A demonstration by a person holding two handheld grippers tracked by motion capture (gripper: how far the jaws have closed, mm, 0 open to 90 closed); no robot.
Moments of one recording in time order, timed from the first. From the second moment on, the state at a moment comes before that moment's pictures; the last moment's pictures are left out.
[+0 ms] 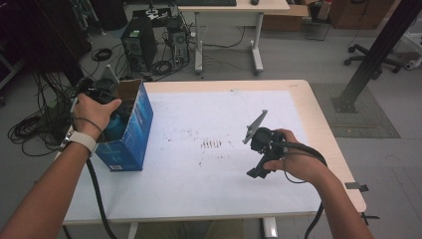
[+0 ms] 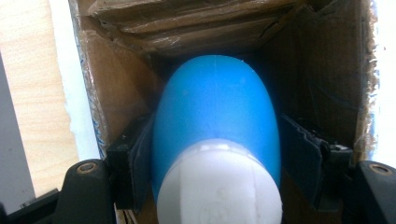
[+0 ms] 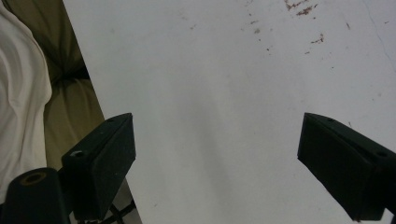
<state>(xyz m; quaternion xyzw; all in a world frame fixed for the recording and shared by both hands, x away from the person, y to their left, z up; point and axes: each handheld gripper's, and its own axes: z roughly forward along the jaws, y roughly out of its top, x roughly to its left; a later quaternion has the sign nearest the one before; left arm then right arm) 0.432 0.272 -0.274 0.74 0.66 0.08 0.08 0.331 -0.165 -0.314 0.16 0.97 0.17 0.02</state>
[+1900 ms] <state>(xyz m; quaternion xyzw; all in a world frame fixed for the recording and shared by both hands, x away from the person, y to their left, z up) 0.417 0.271 -0.241 0.75 0.64 0.08 0.13 0.321 -0.161 -0.304 0.16 0.97 0.17 0.03</state>
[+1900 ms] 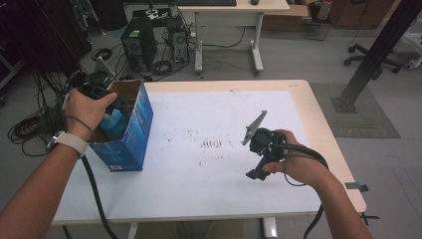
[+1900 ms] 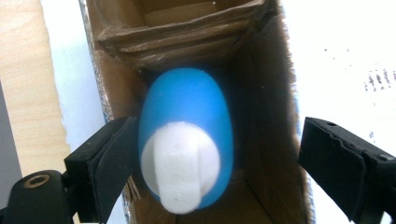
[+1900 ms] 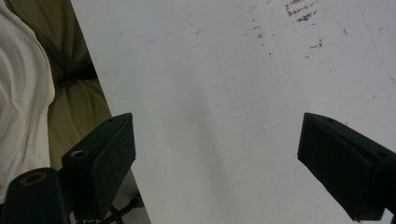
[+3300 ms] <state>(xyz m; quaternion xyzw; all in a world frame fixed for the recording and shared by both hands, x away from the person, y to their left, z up) 0.412 0.245 -0.169 0.82 0.55 0.09 0.16 0.322 -0.167 -0.298 0.16 0.97 0.17 0.03</state>
